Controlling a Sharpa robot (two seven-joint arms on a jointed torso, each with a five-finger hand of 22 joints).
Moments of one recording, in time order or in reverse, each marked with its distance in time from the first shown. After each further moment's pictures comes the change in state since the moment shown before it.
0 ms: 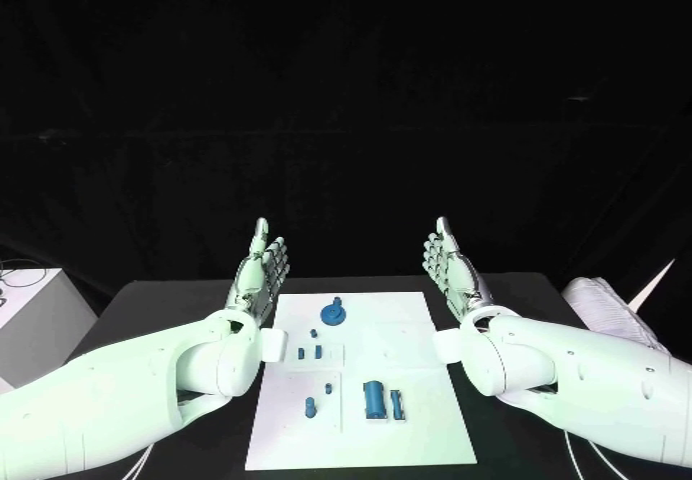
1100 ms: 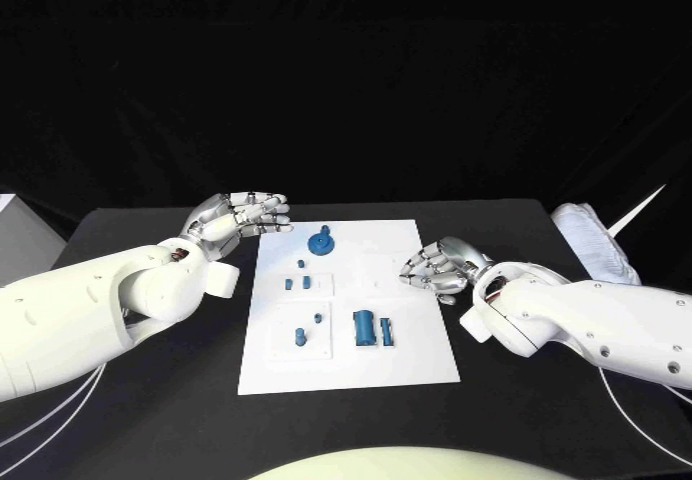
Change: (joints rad) left arm 0.078 -0.069 -0.044 -0.100 -0.043 0.376 -0.062; left_hand 1.189 -0.195 0.429 0.112 0.183 0.818 0.214 0.227 0.249 0.943 0.175 0.175 0.067 0.828 0.142 0.364 0.342 0.149 0.827 0.256 0.201 0.294; right arm 0.084 -0.128 -0.166 0.072 -0.591 0.130 -0.490; right_hand 1.206 -0.165 0.388 0.170 0.220 0.909 0.113 0.329 0.364 1.235 0.036 0.917 1.208 1.412 -0.036 1.286 1.161 0.115 1.314 0.066 0.744 1.281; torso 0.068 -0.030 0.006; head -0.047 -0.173
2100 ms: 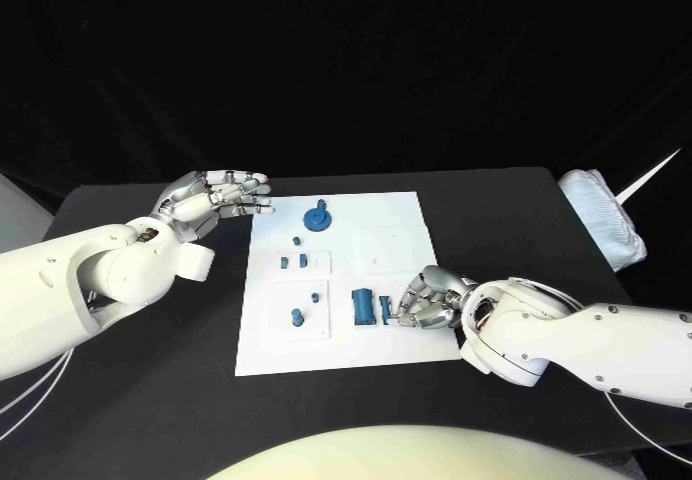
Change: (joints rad) left arm 0.033 -0.089 0.003 0.062 -0.014 0.057 -0.049; left_hand 0.029 0.003 0.059 -0.037 0.009 0.017 0.002 -0.011 0.007 0.041 -0.002 -0.005 0.002 0.019 -0.007 0.011 -0.002 0.000 0.022 -0.015 0.044 0.023; right arm -0.068 -0.048 -0.014 0.229 -0.367 0.096 -0.399; right_hand -0.108 -0.041 -0.076 0.022 -0.078 0.129 -0.054 0.053 0.012 0.197 -0.048 0.480 0.084 0.021 -0.041 0.238 0.131 -0.099 0.115 -0.034 0.671 0.000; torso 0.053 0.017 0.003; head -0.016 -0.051
